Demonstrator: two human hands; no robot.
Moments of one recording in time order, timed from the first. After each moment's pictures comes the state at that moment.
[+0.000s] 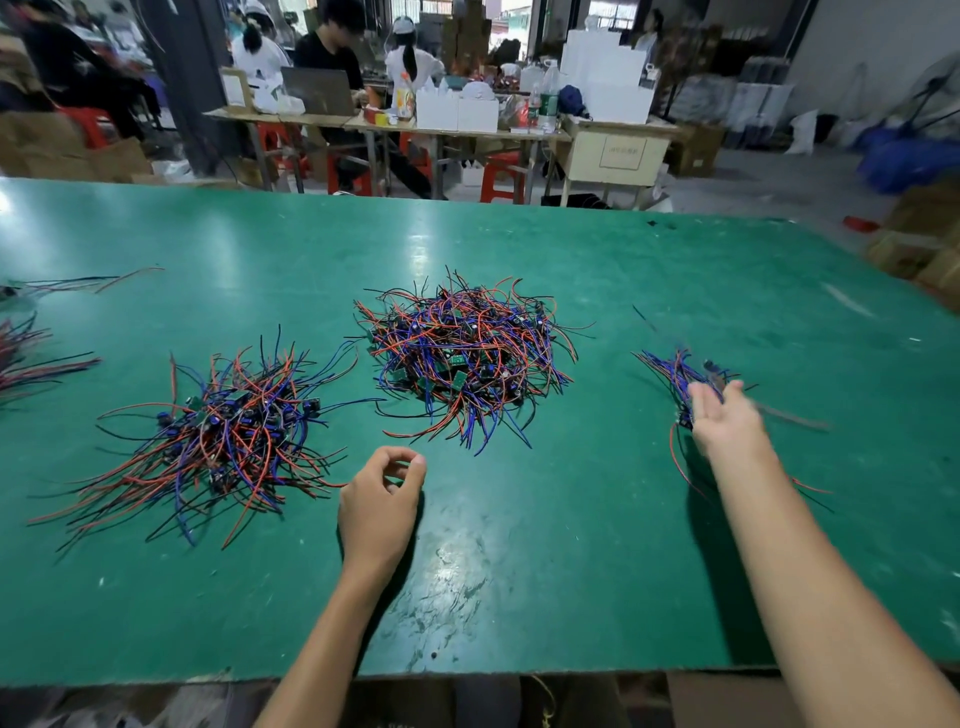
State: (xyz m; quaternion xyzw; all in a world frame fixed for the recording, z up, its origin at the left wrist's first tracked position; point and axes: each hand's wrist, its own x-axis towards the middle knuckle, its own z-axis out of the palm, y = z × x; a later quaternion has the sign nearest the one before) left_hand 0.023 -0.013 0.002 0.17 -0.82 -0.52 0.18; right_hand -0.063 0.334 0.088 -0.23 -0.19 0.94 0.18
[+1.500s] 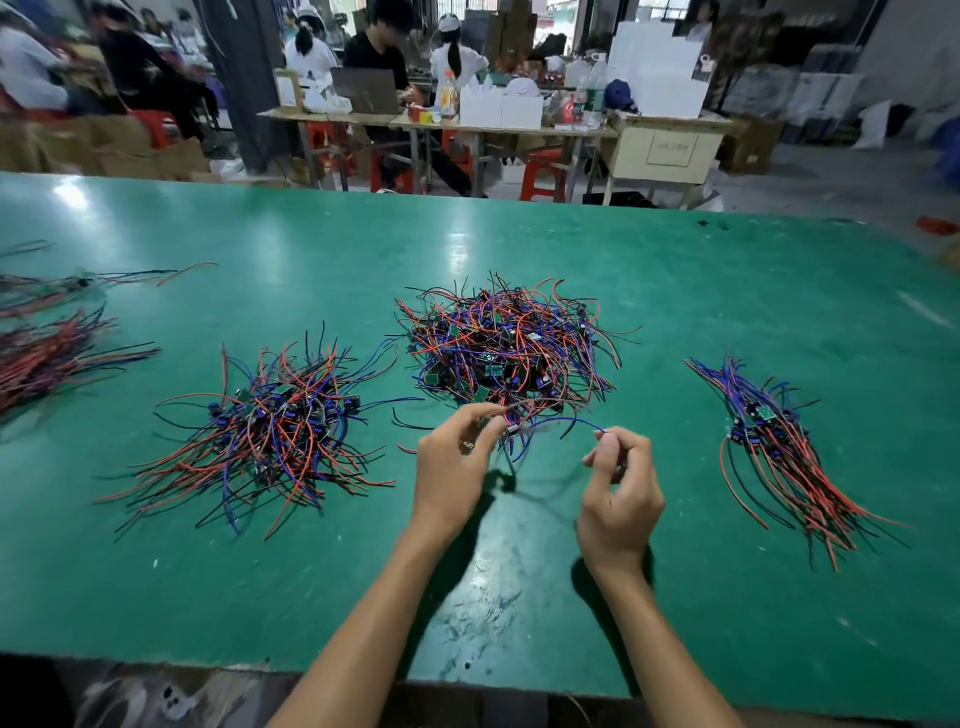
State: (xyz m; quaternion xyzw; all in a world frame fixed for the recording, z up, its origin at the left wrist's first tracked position) left_hand -0.009 0.012 0.034 -0.01 -0.79 -0.57 0.20; right_hand 0.006 0.174 0.020 -0.02 -0.75 0.51 0.41
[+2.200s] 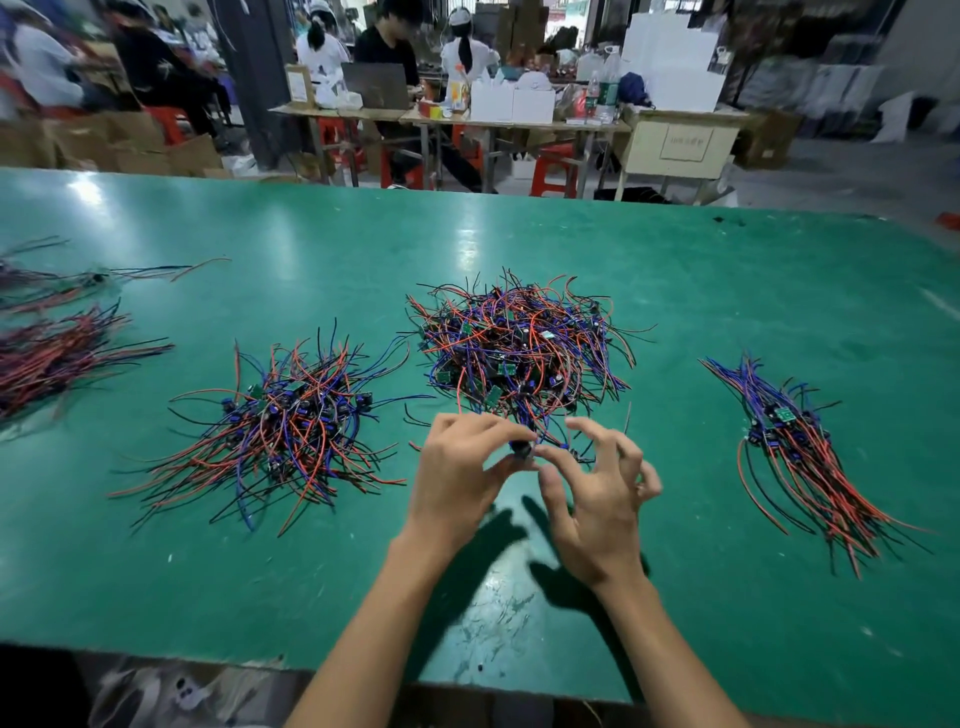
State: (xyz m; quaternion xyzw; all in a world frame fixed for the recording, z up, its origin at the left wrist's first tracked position) left_hand 0.007 0.000 0.051 -0.21 -0.85 -0.33 0.36; right_hand 0.014 0.165 0.016 0.12 -0.90 0.22 0.35
